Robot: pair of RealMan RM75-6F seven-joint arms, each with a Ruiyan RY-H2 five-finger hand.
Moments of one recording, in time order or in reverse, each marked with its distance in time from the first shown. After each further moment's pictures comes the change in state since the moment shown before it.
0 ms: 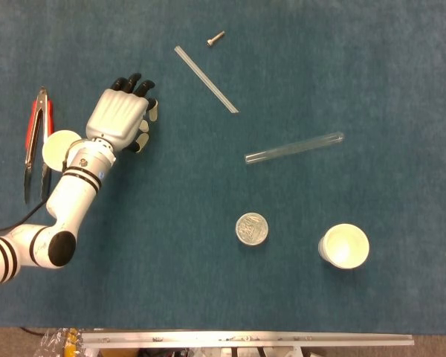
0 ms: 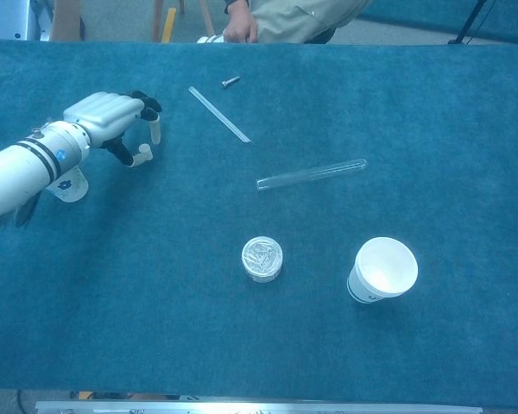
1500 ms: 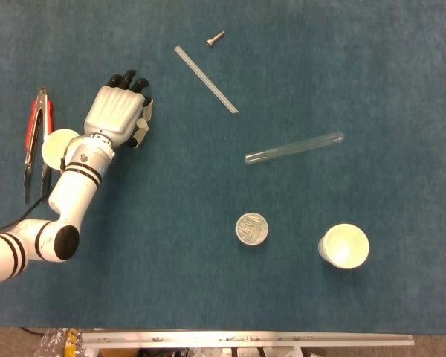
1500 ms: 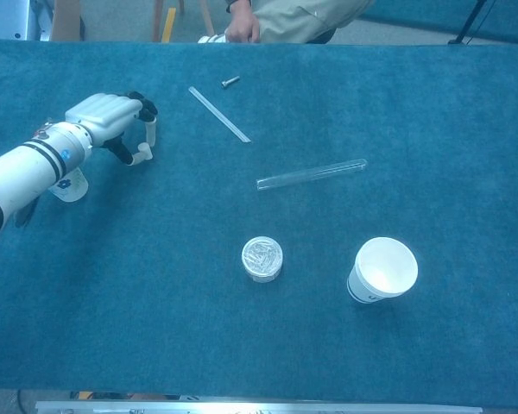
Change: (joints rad) left arm -0.010 -0.055 0.007 0.113 -0.001 -0.015 -0.040; right arm -0.014 0.009 0.002 -0.007 0.013 0.014 -0.008
